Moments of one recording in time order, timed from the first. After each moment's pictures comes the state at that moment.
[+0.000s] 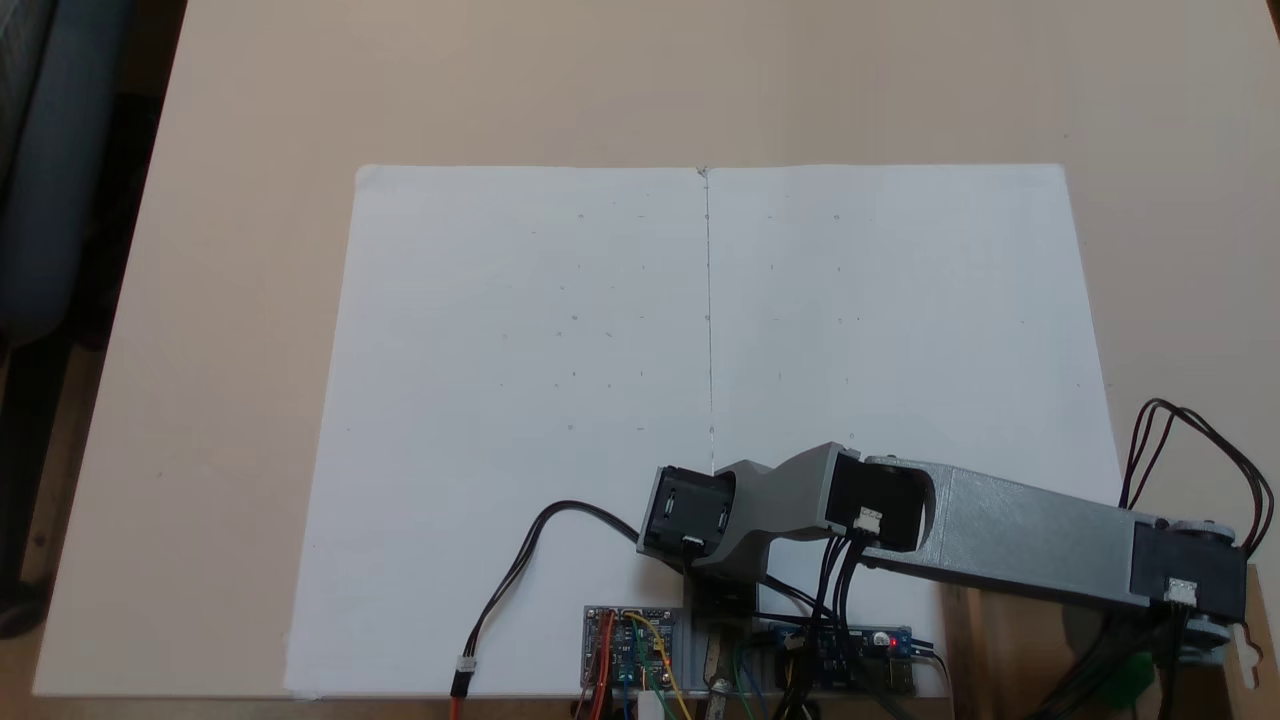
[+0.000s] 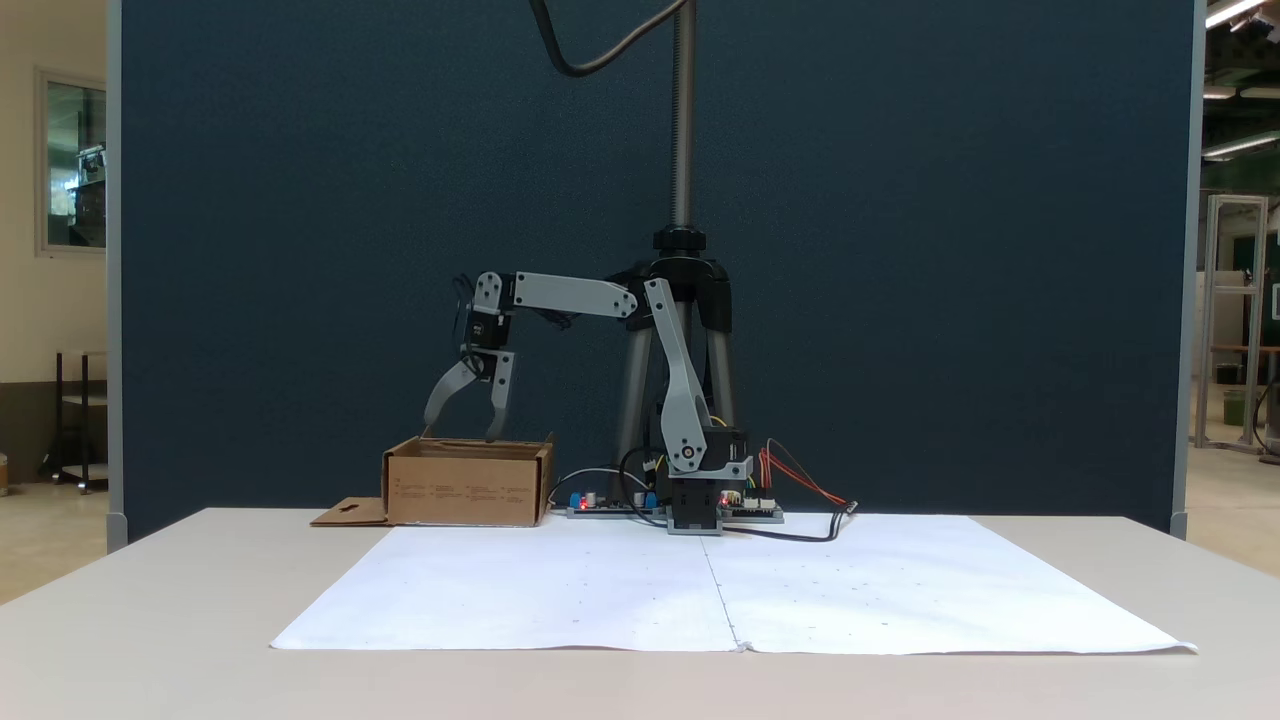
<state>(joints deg) 103.1 73.3 64.9 56.8 -17.4</state>
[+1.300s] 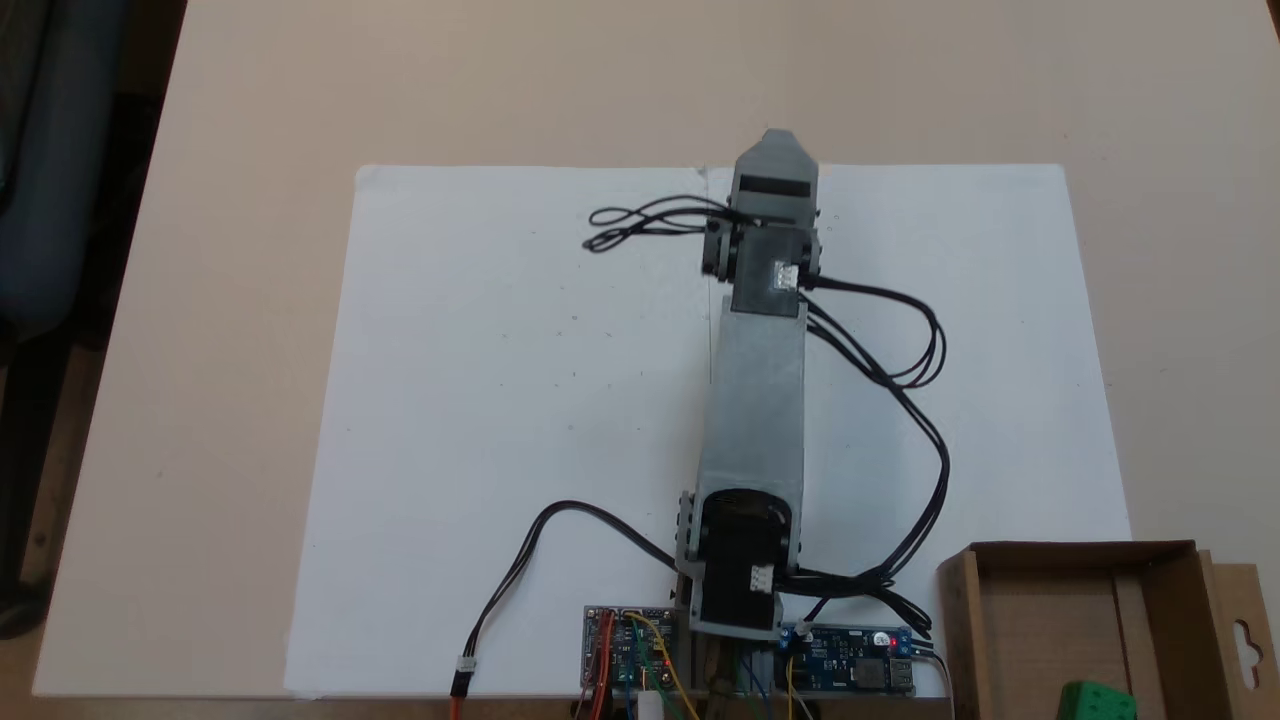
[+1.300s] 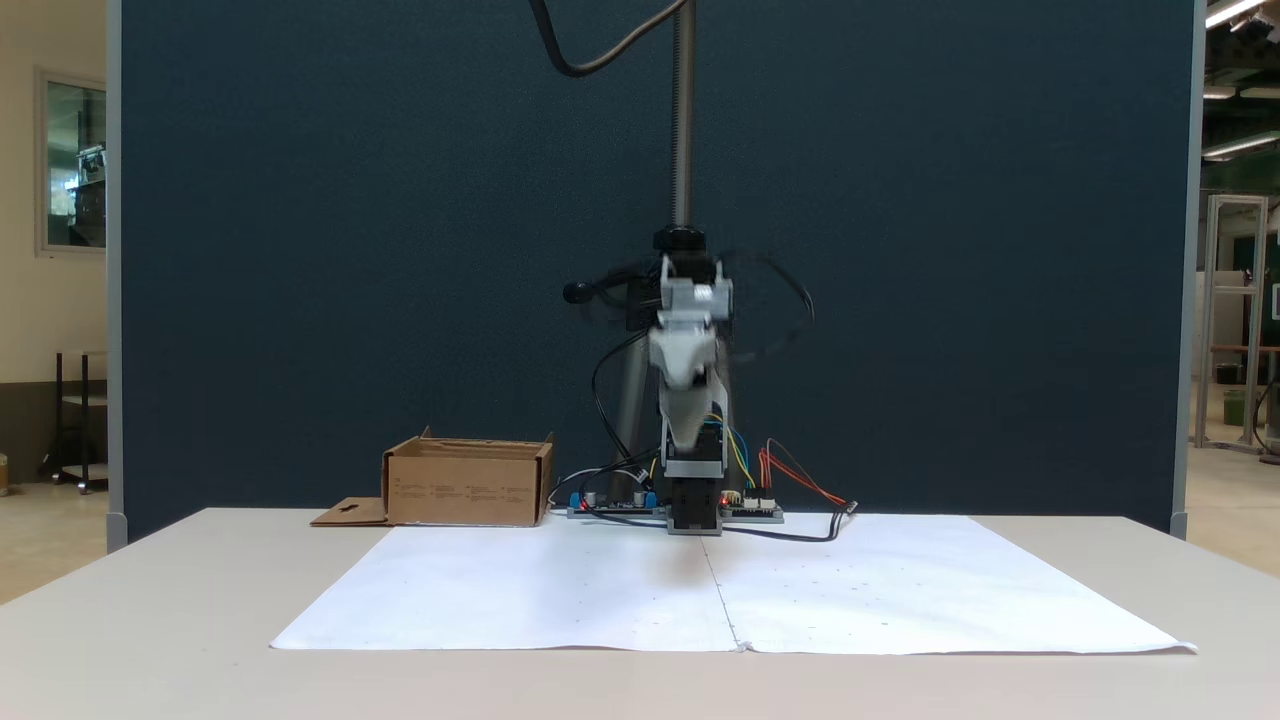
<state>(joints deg) 6.1 111.7 110.4 23.9 0.7</state>
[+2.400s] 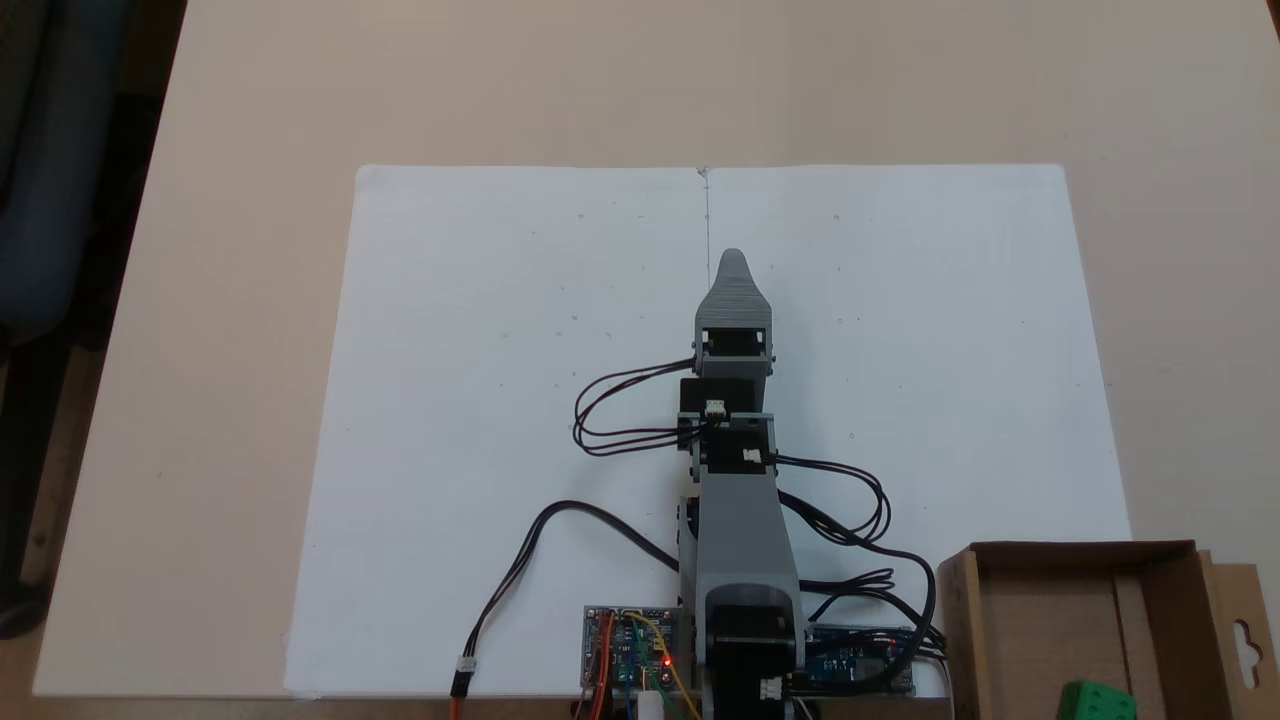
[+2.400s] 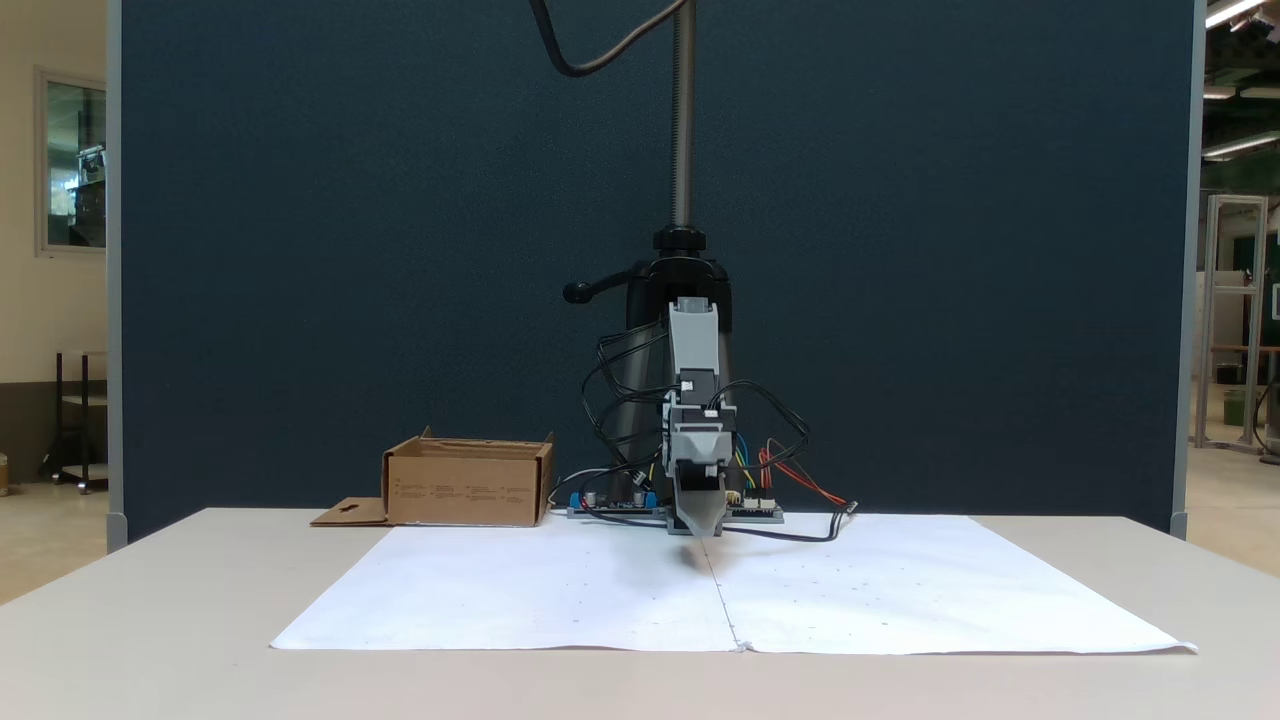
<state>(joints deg) 0.0 129.4 168.5 -42.0 0.4</state>
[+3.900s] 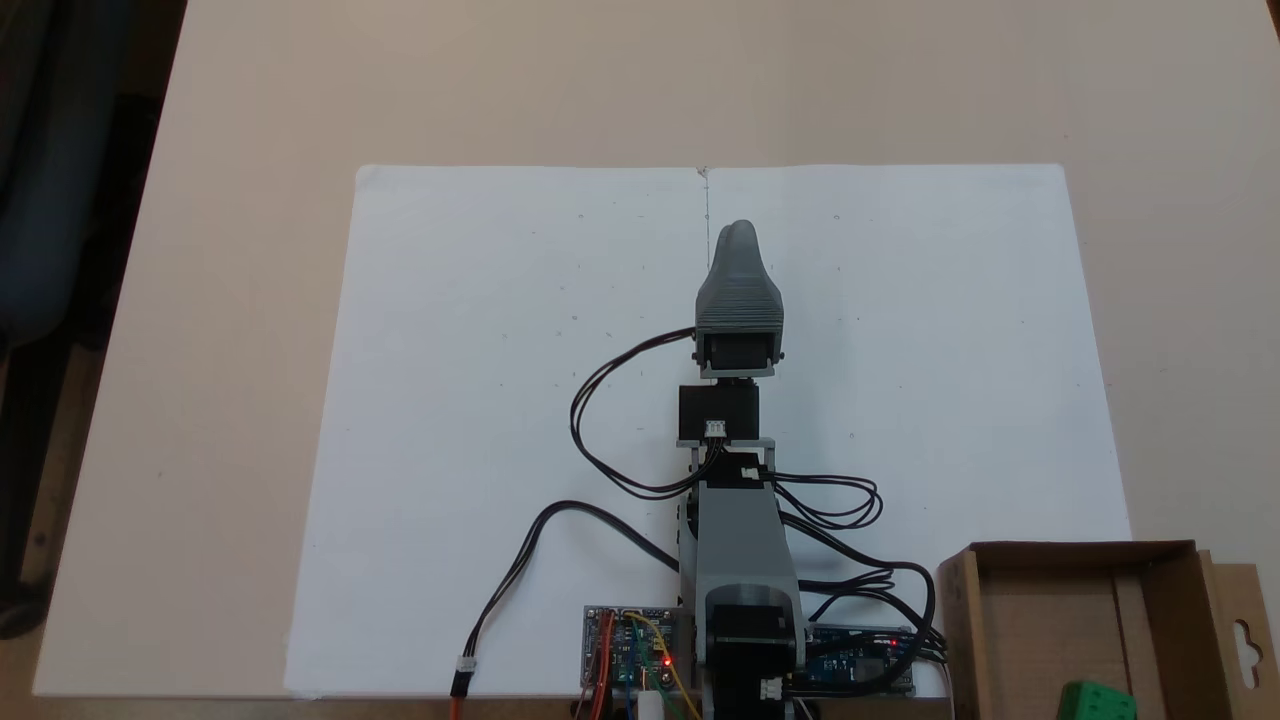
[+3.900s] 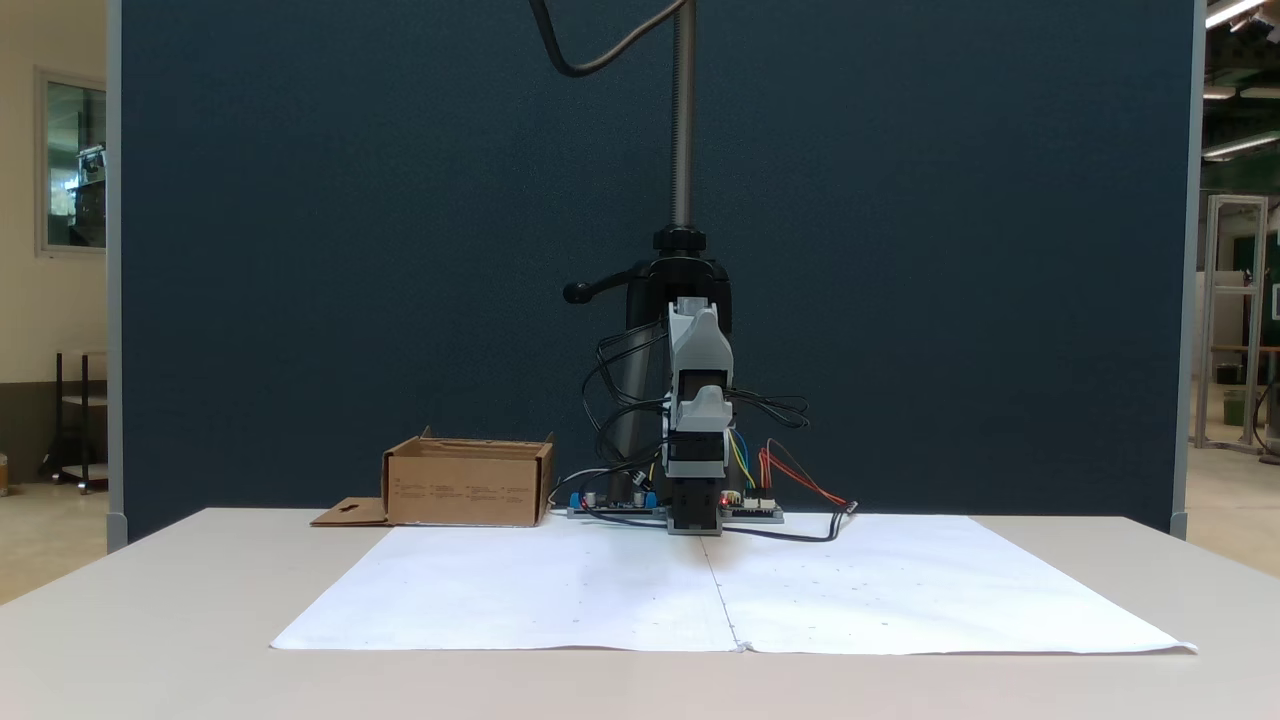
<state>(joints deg) -0.1 129.3 175.6 -93.8 0.4</state>
